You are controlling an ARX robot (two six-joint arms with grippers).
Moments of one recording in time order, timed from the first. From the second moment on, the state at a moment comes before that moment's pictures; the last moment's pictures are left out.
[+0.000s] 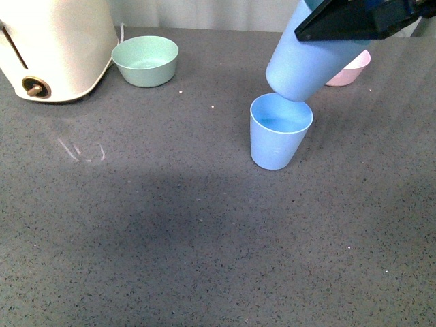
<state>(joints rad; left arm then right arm) 0.00 0.01 0.02 0.00 0.00 -0.01 0.31 1.64 1.11 -0.18 -0.44 -0.32</state>
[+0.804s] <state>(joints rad) 0.00 0.01 0.02 0.00 0.00 -0.01 0.26 1.64 1.05 0.02 -0.41 -0.19</state>
